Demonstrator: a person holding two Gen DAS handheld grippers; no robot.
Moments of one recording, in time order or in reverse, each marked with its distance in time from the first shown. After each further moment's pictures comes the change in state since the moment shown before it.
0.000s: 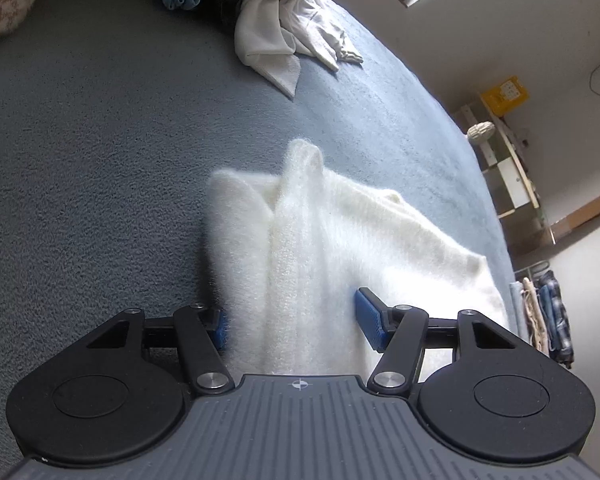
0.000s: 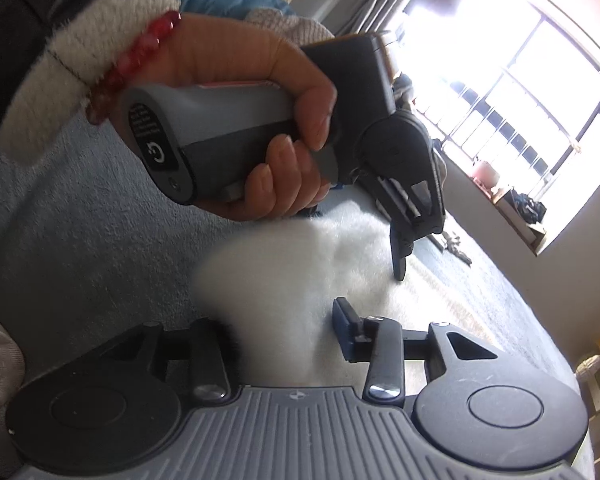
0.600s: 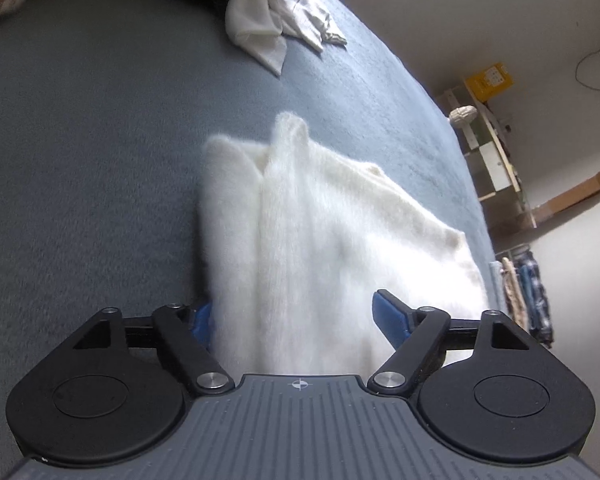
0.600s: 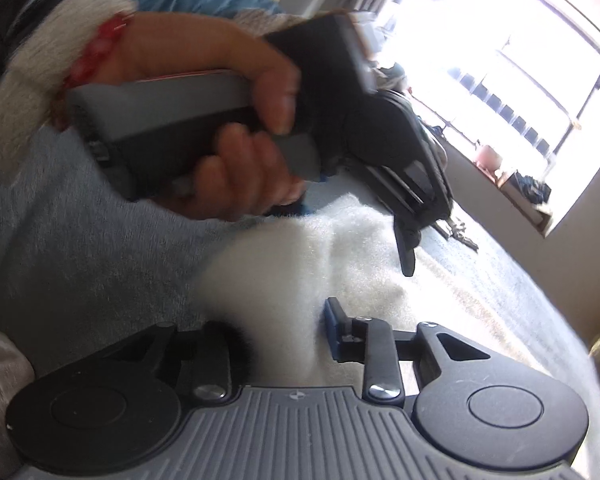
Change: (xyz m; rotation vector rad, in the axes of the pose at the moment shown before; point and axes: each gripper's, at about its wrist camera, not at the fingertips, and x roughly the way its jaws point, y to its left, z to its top) left arm -0.014 0.008 -0.008 -0.024 0.084 -0.082; right arm 0.010 -0.006 0.004 0.111 -0.006 0.040
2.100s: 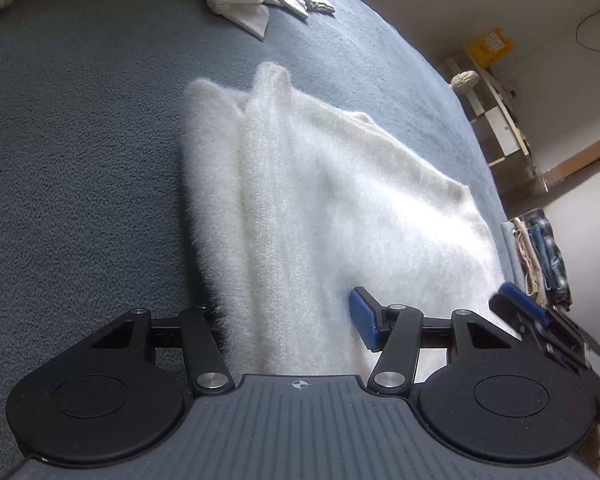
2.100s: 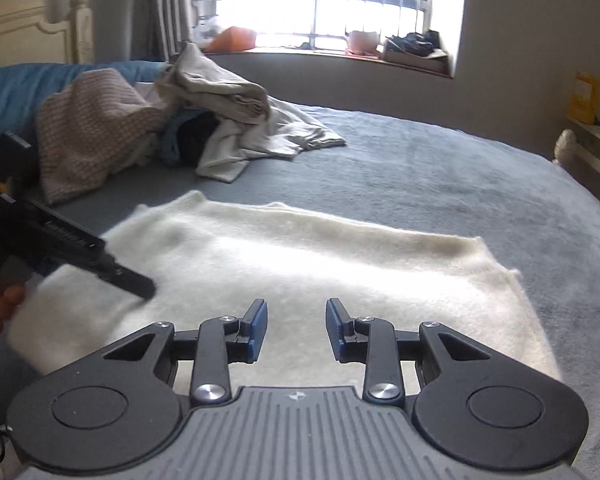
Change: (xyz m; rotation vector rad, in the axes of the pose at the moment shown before) left arm 0.004 -0.020 -0.025 0.097 0.037 0.073; right arm -0.027 -0.199 -0.035 0.582 0.156 -0.081
